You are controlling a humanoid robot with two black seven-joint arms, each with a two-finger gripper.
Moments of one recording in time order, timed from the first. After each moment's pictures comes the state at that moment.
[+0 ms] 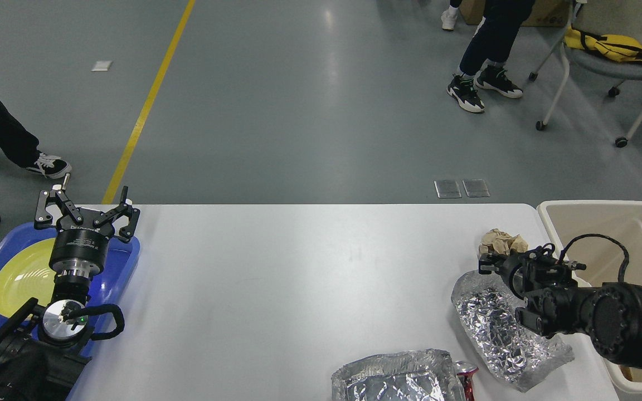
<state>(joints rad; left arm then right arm) -0.46 0.19 -1.32 -0.51 0.02 -0.63 -0.31 0.96 -0.11 -1.27 0.49 -0.22 -0.32 -0.02</state>
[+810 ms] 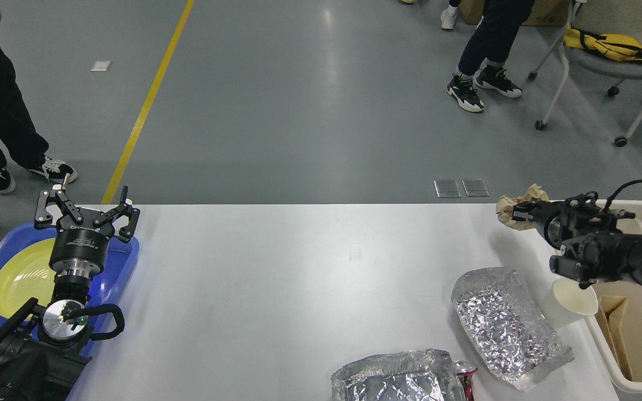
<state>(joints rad) -0.46 0.19 -1.32 -0.51 0.02 -0.63 -0.31 1.28 -0.30 -1.27 0.73 -0.22 -0.34 -0.01</state>
